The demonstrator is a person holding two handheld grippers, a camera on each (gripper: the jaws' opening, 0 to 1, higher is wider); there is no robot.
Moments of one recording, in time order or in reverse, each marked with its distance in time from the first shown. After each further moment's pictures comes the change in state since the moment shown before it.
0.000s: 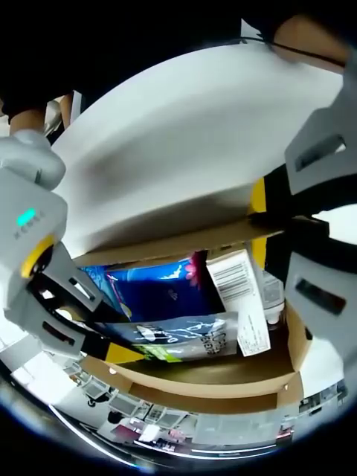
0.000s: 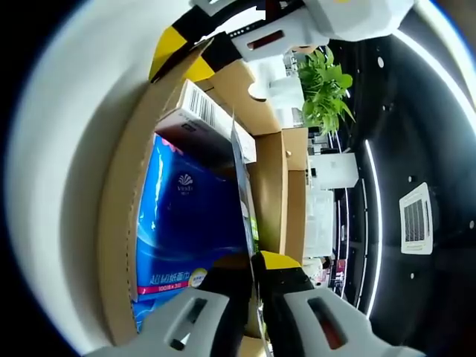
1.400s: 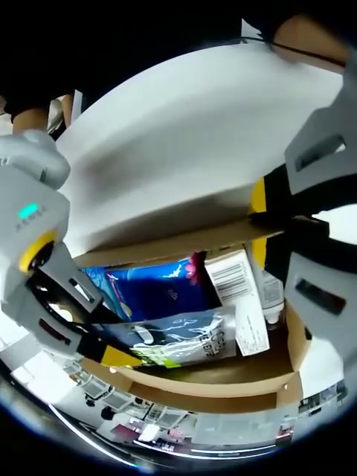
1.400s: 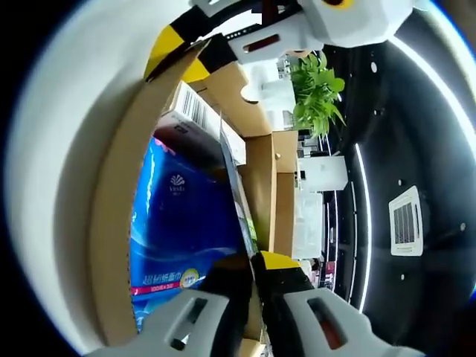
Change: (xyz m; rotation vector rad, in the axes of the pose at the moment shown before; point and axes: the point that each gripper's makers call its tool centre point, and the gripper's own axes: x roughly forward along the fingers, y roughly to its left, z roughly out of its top) left arm 0.000 0.001 0.000 -0.002 -0.004 0.001; right arm -0.002 -0.009 0.002 -0.018 -0.012 -0.067
